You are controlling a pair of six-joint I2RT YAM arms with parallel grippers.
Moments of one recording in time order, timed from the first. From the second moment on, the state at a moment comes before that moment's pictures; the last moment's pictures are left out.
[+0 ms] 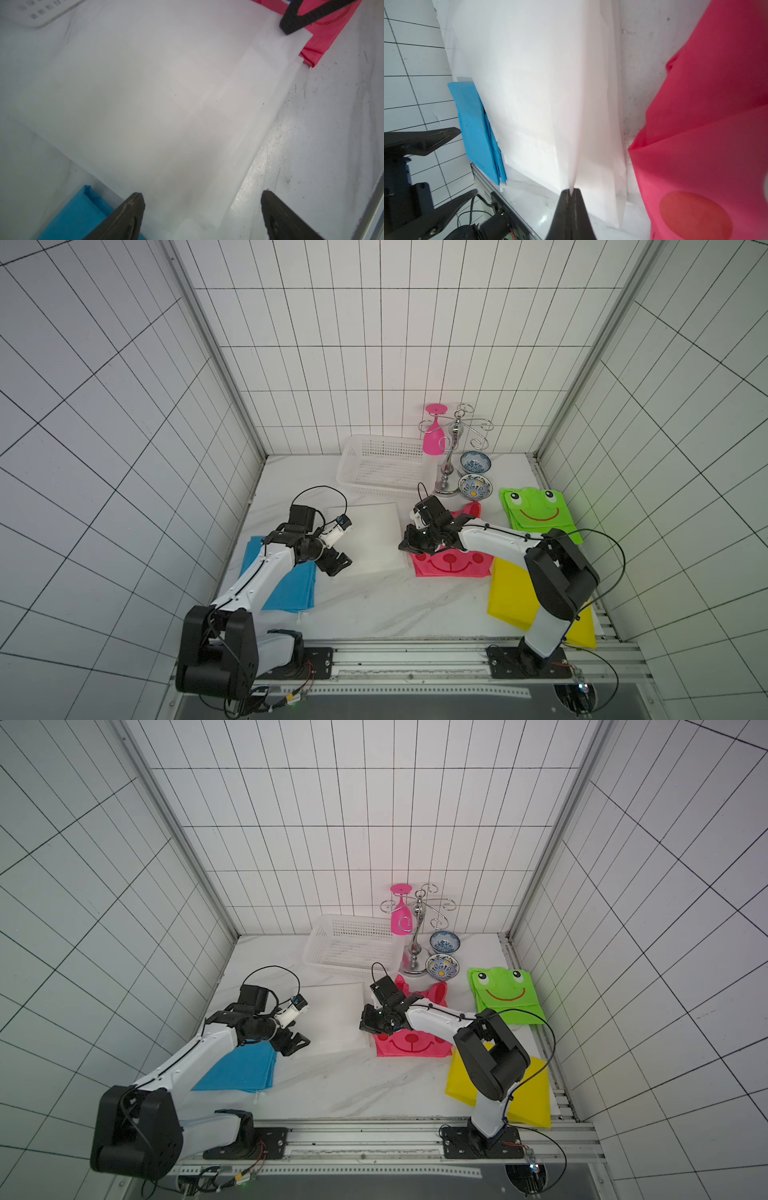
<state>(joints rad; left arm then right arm) -0.12 1.24 0.76 -0.64 0.47 0.66 0.80 1.75 1.11 -0.31 -0.41 0.86</state>
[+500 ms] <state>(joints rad) -0.36 1.29 0.63 -0.40 0.33 0.75 0.79 1.73 1.11 -0.36 -0.45 0.84</state>
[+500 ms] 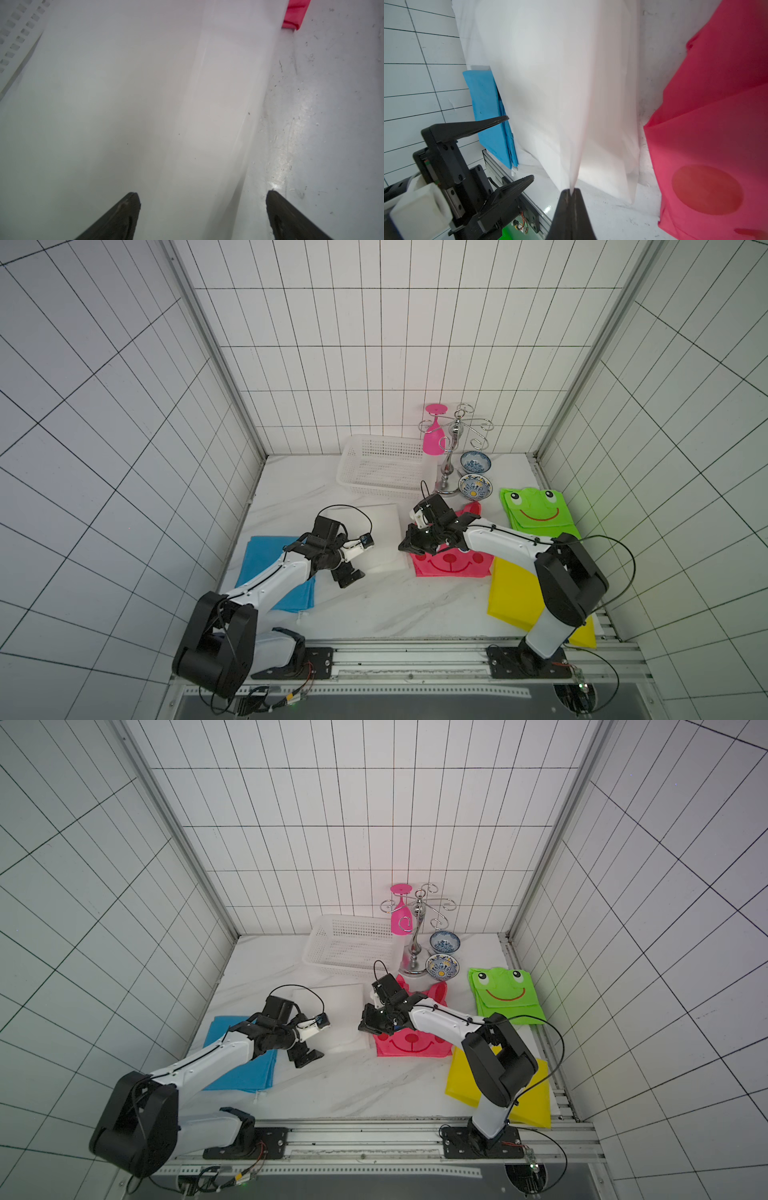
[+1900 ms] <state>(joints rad) -0.49 1.39 0.65 -0.41 0.10 0.83 0.78 1.74 1.07 -0.38 -0.44 0.85</state>
